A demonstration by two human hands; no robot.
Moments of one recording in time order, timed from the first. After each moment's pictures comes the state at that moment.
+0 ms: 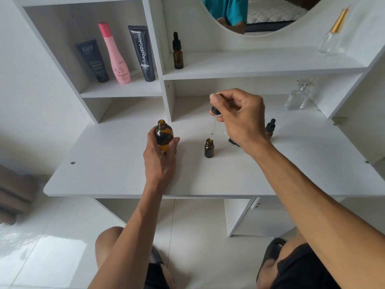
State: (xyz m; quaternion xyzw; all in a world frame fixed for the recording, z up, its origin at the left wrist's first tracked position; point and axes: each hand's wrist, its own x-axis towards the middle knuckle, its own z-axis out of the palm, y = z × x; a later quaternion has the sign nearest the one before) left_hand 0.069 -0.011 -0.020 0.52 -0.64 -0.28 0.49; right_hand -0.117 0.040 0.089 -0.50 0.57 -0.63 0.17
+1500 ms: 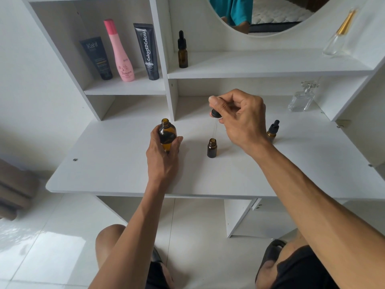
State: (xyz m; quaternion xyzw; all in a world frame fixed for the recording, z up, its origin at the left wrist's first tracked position) left_hand 0.068 -0.010 -0.016 0.52 -0.64 -0.29 0.49; right_hand -0.113 0.036 0.086 -0.54 0.59 -0.59 0.13
